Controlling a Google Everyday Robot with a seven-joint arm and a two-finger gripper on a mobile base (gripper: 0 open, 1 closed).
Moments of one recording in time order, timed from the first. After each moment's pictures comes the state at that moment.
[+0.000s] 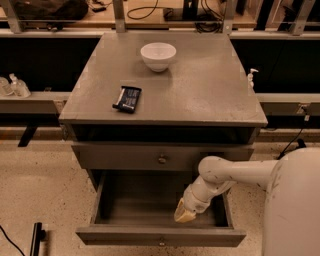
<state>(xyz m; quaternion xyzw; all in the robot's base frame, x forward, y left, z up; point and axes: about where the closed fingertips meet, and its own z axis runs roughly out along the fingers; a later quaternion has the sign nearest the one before) 0.468 -0.086 0.416 -0.69 0.68 0.24 0.09</state>
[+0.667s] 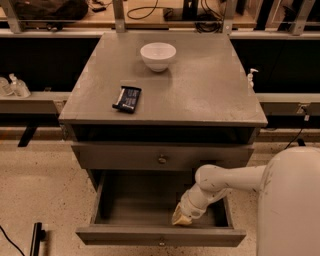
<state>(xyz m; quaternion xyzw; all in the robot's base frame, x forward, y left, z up) 0.467 -0.077 0.387 -0.67 0.70 0.23 0.10</state>
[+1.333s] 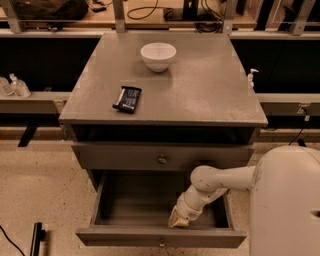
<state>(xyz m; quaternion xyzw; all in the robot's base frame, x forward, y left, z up) 0.457 -0.062 0.371 -0.69 0.67 0.25 0.09</state>
